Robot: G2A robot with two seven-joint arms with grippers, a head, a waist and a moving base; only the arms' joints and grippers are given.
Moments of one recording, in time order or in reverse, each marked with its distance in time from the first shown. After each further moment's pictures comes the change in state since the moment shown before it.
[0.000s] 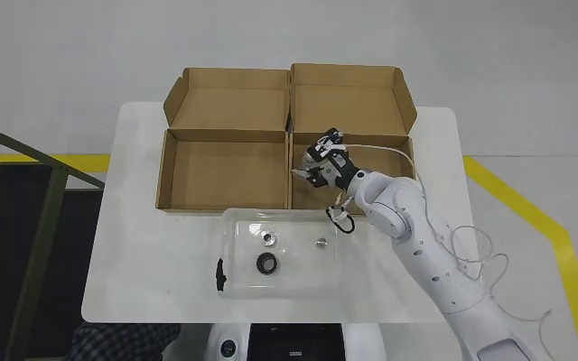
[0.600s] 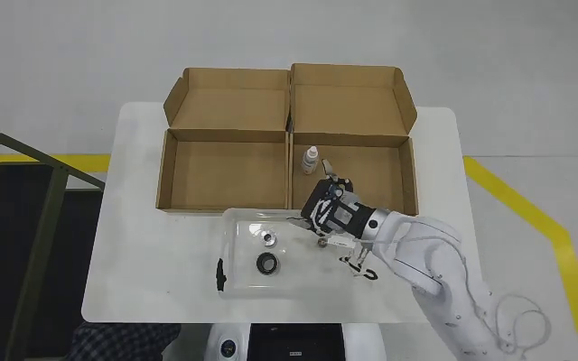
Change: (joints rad) left arm 0.000 0.000 0.000 0.000 0.000 0.000 0.000; right arm -0.307 0.063 0.100 -0.519 -0.162 -0.241 0.157
